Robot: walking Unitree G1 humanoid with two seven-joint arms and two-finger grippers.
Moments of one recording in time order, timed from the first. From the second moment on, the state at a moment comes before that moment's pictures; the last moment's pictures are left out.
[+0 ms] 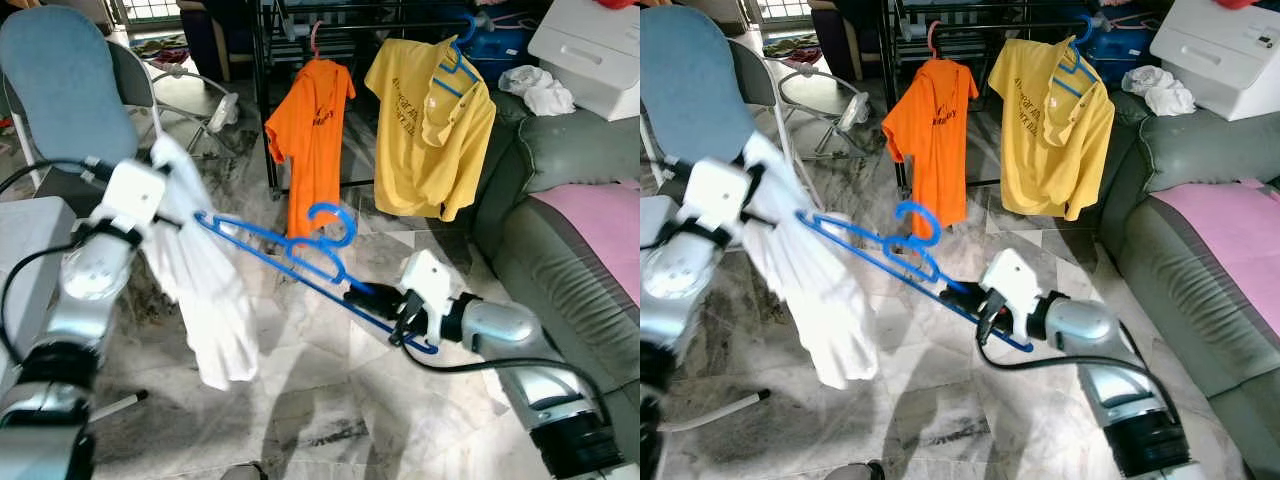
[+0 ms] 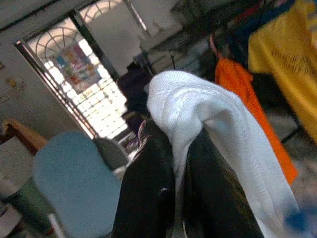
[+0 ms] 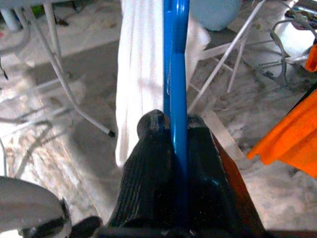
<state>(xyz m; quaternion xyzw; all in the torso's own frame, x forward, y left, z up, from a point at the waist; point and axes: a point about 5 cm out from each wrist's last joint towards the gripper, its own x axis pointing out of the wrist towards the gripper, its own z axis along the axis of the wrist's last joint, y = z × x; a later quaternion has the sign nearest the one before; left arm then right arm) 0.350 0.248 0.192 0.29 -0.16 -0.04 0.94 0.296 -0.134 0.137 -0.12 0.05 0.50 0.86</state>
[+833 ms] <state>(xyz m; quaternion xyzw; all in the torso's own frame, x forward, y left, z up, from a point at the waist) 0.346 0.234 0.185 0.30 -0.15 -0.09 0.94 0.300 -0.156 0.149 -0.10 0.08 0.51 0.85</state>
